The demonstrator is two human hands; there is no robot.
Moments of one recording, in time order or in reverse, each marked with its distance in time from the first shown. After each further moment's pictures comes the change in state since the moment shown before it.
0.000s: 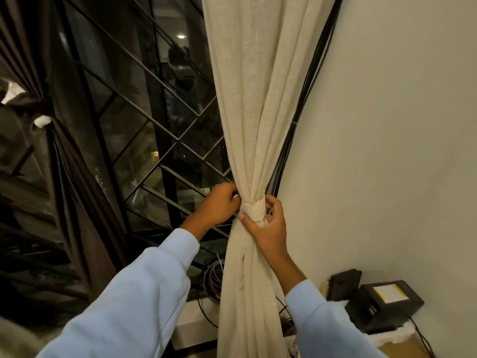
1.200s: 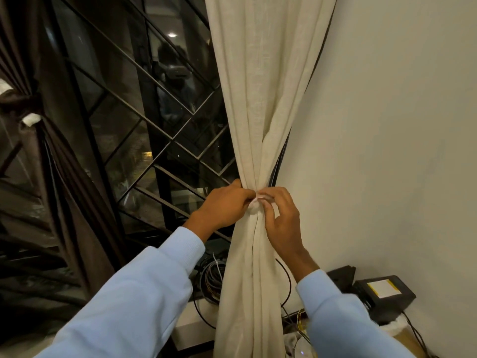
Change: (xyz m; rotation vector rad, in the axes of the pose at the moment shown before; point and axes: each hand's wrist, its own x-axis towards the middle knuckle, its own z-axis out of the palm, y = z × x) left_hand 0.001 0.018 0.004 0.574 -0.137 0.239; right_hand 0.014 -0.028 -0.027 -0.328 0.022 -0.506
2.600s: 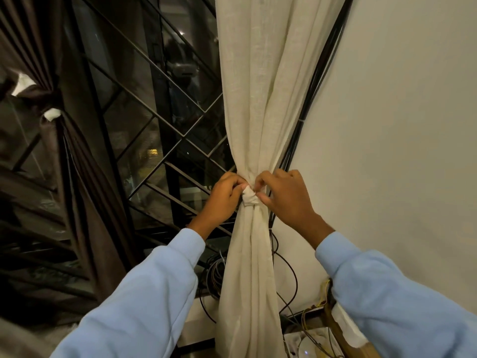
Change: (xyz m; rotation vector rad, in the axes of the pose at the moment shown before) left_hand -0.001 -0.041 0.027 -0.654 0.396 -0.090; right_hand 0.058 0.006 0.003 -0.593 -0.353 -0.257
